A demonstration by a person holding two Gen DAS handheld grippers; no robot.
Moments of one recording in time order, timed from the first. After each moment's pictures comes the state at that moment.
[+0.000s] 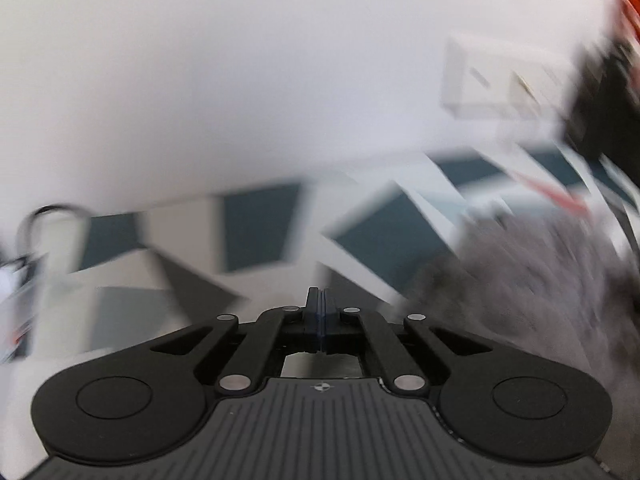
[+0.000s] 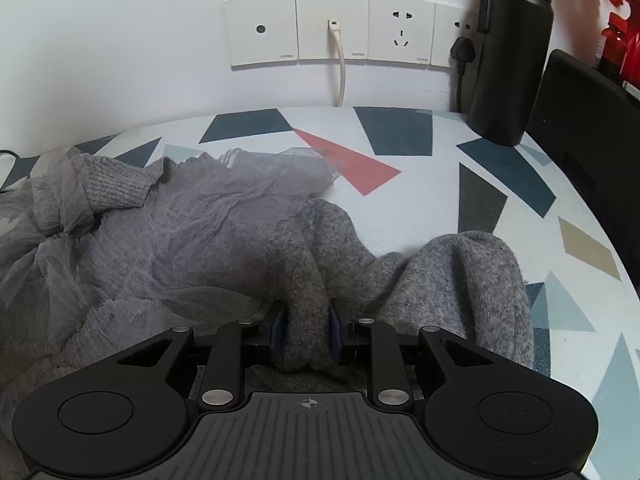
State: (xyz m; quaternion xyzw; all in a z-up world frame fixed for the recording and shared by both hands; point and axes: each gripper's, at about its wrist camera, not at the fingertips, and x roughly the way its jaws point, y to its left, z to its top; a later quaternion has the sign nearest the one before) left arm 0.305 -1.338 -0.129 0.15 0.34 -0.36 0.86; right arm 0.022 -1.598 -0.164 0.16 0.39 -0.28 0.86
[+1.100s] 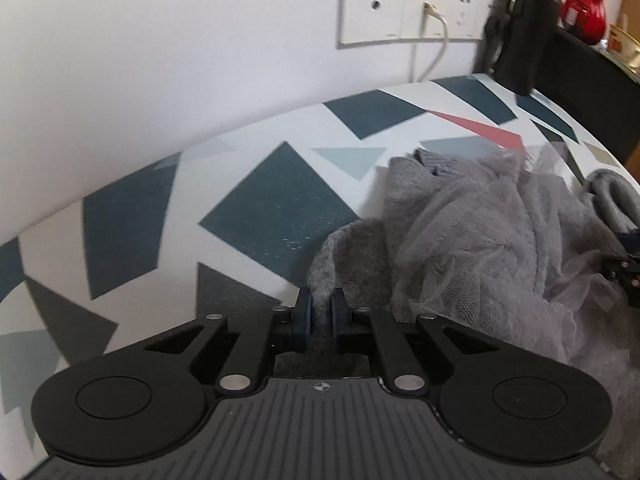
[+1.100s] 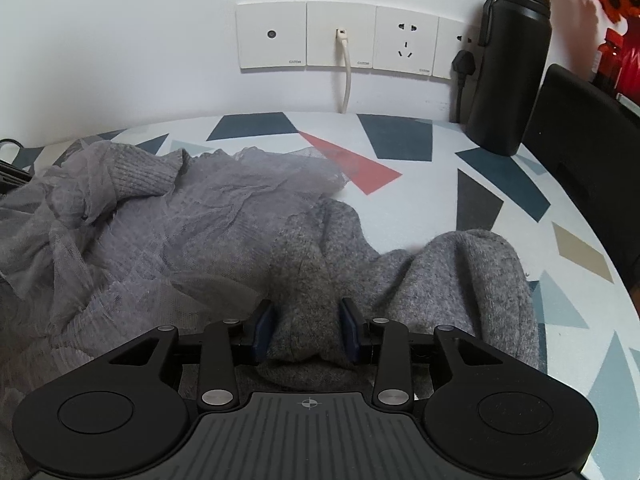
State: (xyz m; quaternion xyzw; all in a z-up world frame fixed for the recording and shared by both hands) left arm 0.298 -1.412 -0.165 0.24 0.38 -0.50 0.74; right arm 0.014 -1.578 -0.165 0.14 0.38 -0.29 0.87
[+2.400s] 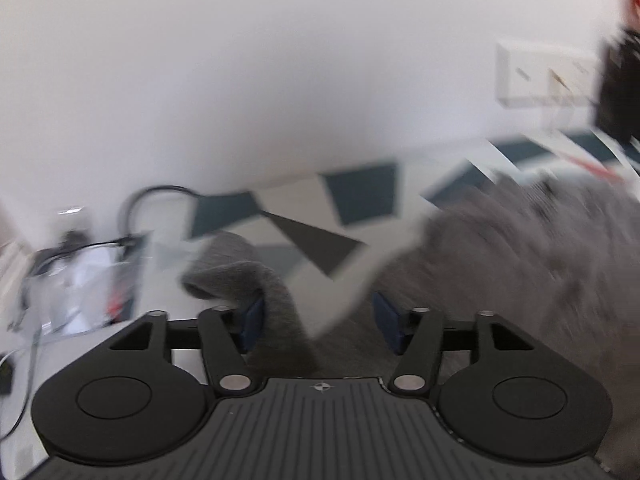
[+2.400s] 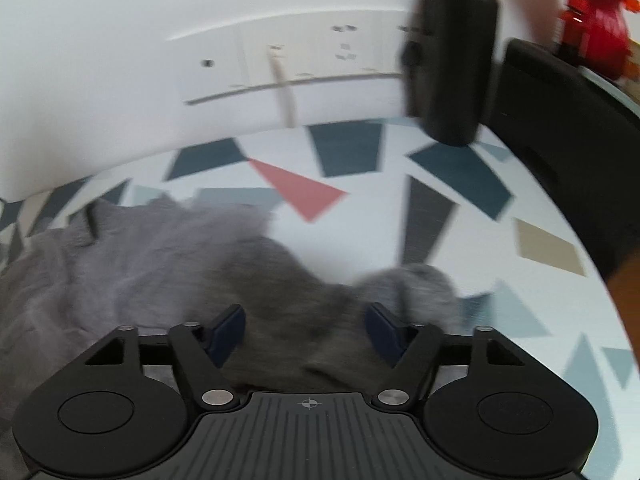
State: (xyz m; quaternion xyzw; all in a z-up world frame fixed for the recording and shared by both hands) left arm 0.288 -1.266 -0.133 0.23 0.31 -0.34 0.86; right arm -0.011 -1.638 -0.130 0.21 0.39 -0.32 0.84
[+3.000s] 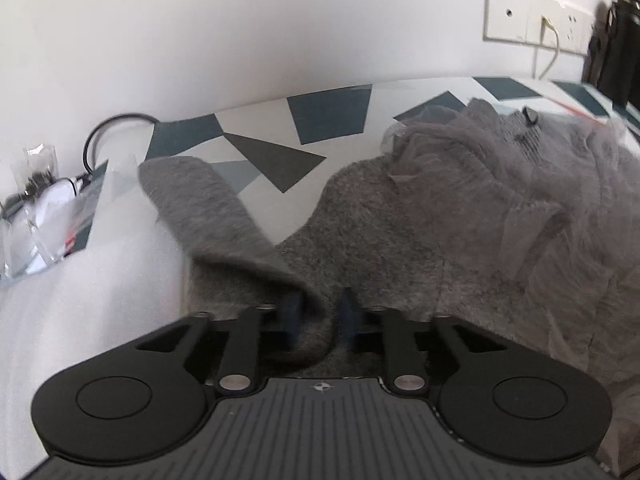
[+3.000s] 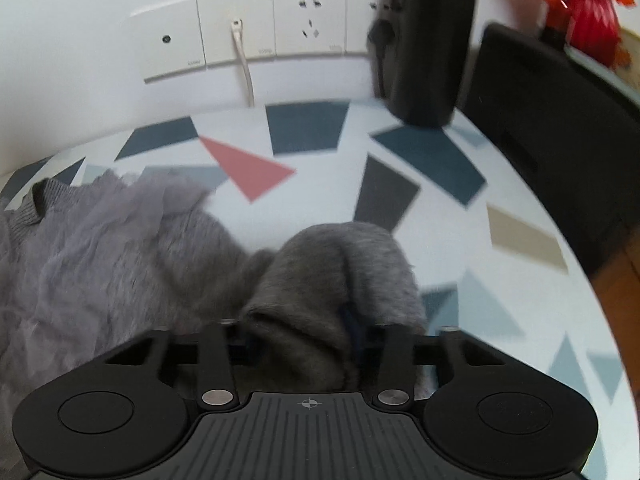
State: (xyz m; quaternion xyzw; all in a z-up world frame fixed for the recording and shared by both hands) left arm 0.270 -1.272 -0.169 0.23 0.37 -0.33 0.84; right arm -0.009 -1.665 -0.164 0.18 0.39 -0.34 0.84
